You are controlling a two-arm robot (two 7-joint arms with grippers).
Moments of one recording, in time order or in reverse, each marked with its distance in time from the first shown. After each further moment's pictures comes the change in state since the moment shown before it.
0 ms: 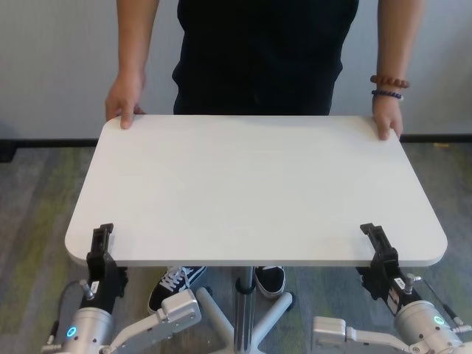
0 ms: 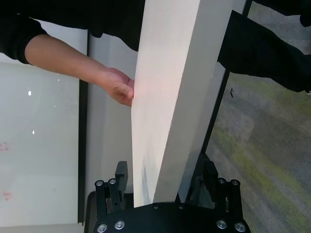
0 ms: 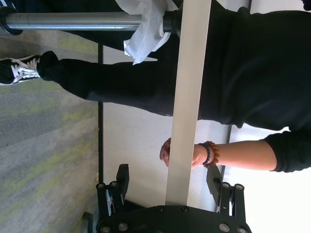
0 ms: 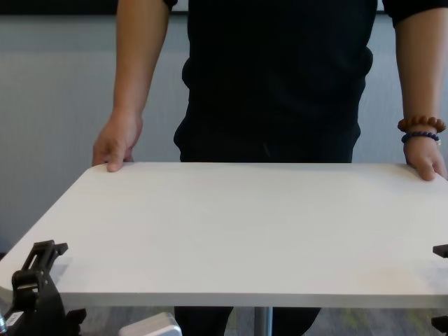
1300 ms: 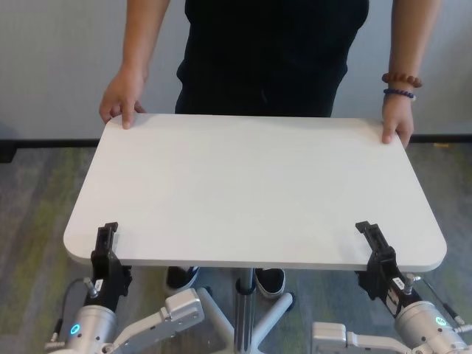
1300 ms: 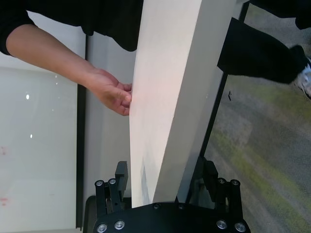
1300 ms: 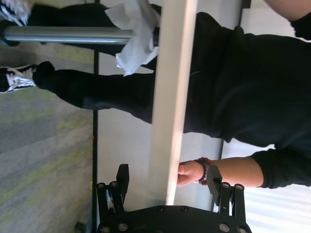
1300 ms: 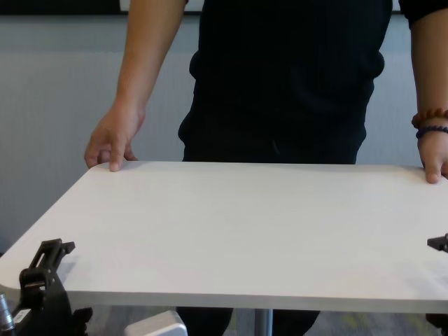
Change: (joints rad) left arm -0.028 0.018 0.039 0.009 -0.032 0.009 0.004; right arm 0.006 0.058 -0.037 -0.057 0.054 -0.007 0.005
